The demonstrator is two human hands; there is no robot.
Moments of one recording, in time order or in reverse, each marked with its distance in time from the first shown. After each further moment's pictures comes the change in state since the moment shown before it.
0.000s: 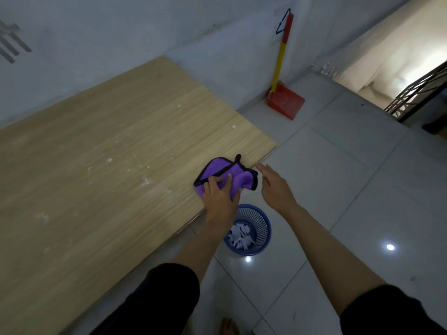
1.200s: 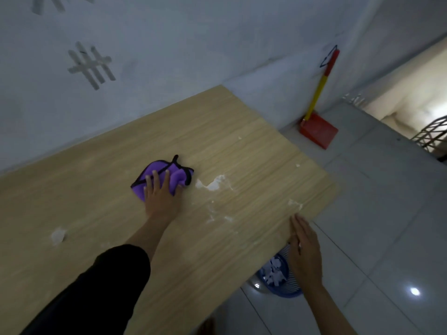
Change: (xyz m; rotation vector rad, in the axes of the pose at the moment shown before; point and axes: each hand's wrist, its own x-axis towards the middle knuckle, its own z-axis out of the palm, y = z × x) left_hand 0.128 -0.233 -0.177 0.265 0.017 -0.322; right_hand -0.009 -0.037 0.121 -0.101 0.367 -0.040
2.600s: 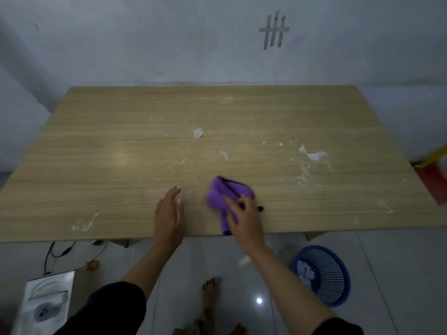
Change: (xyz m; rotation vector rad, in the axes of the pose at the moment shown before) left_hand -0.321 -0.164 -0.037 -0.457 0.487 -0.323; right_hand -0.163 -0.181 0.105 0.061 -0.575 -0.711
